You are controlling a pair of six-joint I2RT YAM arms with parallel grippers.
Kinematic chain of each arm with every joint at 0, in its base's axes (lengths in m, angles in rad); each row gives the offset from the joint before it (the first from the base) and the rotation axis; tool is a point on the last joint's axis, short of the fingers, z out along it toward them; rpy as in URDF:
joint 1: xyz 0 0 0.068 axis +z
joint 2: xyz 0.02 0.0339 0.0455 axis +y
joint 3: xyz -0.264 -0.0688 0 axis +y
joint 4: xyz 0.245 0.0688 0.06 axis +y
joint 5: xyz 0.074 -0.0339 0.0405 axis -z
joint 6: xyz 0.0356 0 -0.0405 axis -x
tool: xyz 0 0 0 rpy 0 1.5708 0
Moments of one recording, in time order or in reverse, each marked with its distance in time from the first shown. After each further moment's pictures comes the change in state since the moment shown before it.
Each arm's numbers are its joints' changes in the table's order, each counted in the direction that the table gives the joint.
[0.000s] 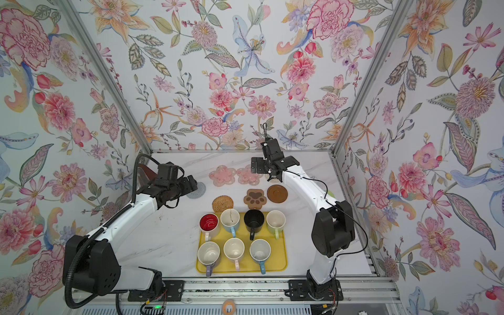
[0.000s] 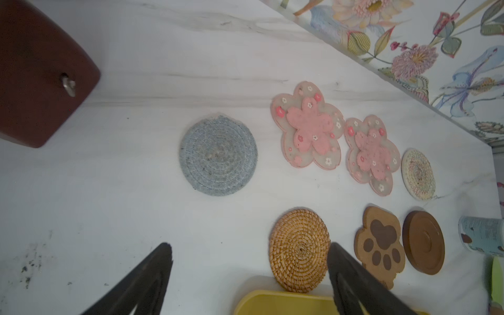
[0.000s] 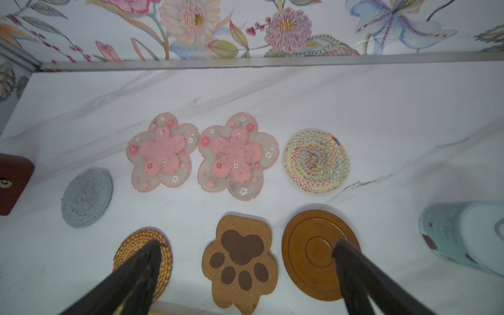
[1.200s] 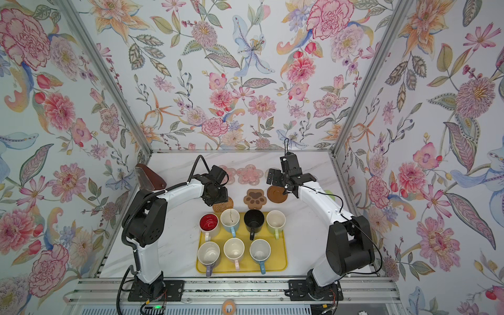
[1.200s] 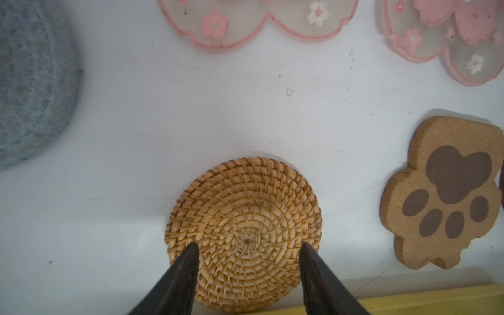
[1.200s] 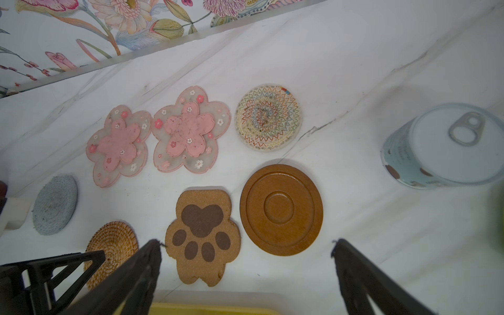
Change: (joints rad) left arm -0.239 0.522 -0.311 0.167 0.024 0.054; right arm -0.126 -0.164 0.331 -0.127 -0.053 -0.080
